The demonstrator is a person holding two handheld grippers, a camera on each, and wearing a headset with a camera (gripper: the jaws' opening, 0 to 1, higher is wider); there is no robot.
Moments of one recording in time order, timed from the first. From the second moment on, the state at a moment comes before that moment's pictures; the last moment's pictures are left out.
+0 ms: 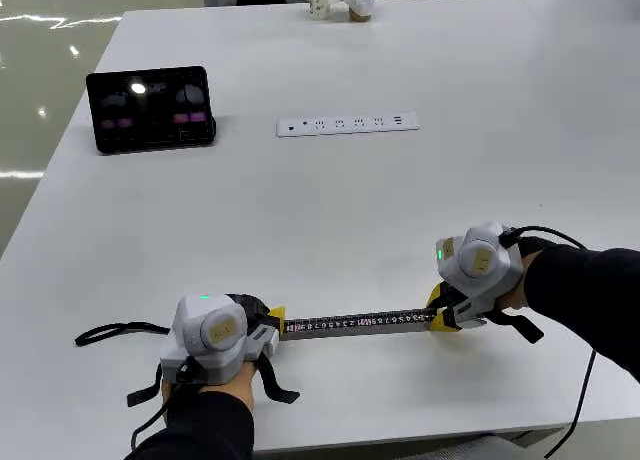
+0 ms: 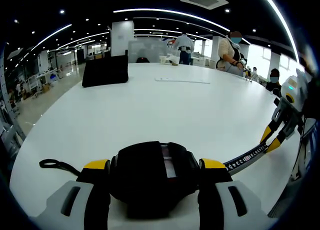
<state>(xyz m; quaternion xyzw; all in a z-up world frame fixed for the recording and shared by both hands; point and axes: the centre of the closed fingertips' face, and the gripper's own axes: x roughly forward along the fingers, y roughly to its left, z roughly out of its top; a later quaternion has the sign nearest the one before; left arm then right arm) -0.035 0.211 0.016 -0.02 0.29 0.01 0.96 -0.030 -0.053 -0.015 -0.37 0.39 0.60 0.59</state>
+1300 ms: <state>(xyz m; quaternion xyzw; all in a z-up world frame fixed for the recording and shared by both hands) -0.036 0.211 0.013 -0.02 0.30 0.01 0.95 -0.030 -0.035 -0.015 -0.38 0.40 0.59 0.59</state>
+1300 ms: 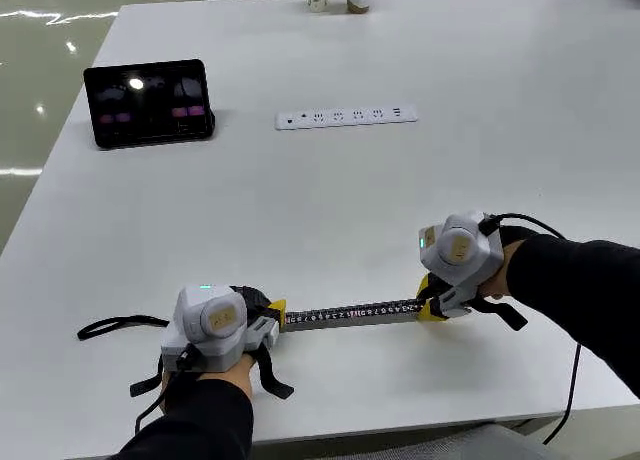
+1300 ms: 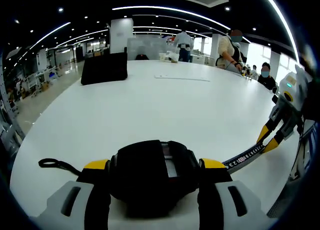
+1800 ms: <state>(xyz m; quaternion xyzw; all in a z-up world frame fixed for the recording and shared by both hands) -0.036 0.210 0.013 -0.02 0.31 0.01 0.95 -0.031 -0.027 -0.016 -0.39 0.40 0.59 0.58</state>
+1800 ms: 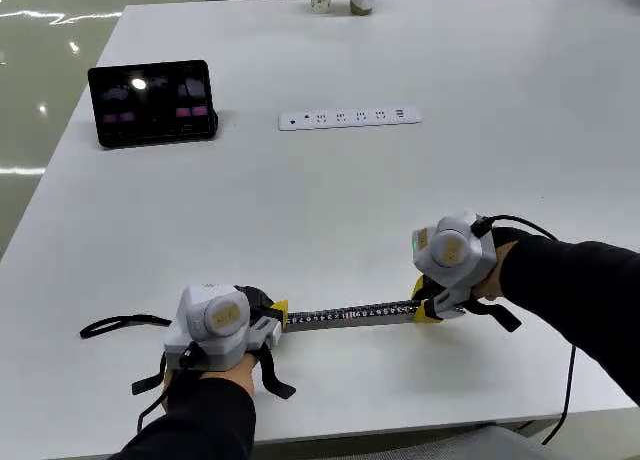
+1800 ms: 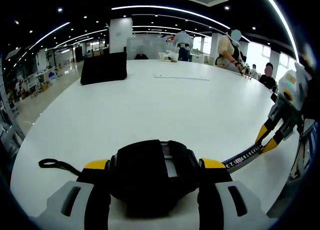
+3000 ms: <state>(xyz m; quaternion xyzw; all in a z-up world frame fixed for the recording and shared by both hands) -0.036 0.210 0.013 -0.02 0.31 0.00 0.95 -0.037 -0.002 -0.016 -0.37 0.40 0.59 0.59</state>
